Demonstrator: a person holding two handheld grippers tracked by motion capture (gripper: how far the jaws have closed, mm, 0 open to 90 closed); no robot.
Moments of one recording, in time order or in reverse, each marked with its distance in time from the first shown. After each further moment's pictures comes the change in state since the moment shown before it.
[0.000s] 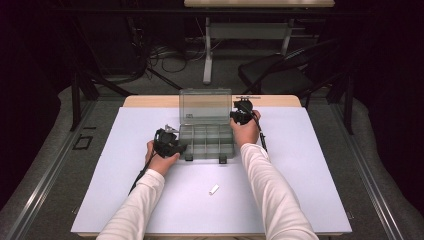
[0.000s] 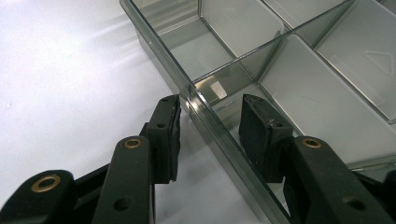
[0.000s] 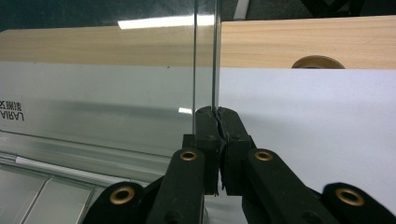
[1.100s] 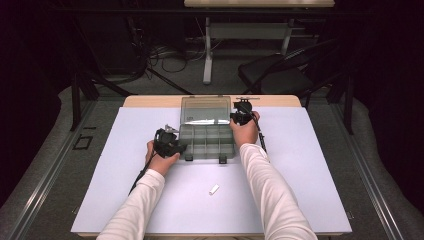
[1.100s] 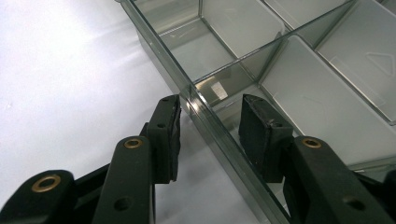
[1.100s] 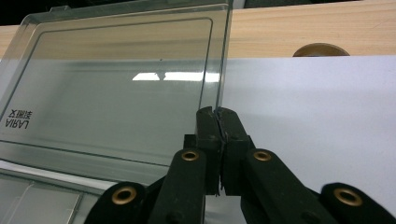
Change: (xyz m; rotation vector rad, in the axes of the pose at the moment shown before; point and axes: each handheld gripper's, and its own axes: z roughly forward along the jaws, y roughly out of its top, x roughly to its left) left arm 0.000 0.000 0.000 -0.004 0.003 -0.004; right arm -0.003 -0.003 0.010 0.021 -0.006 0.027
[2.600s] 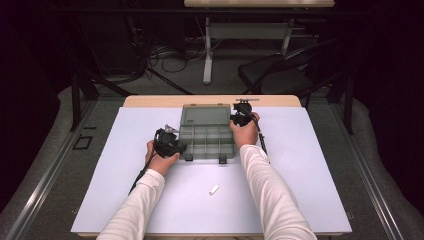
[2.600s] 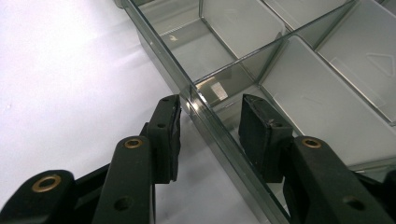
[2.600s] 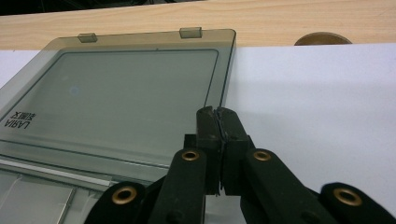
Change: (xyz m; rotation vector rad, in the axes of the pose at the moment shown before) left arm 0.000 -0.001 0.001 -0.012 0.006 -0.001; right arm -0.001 -0.004 0.003 0.025 -0.009 -0.003
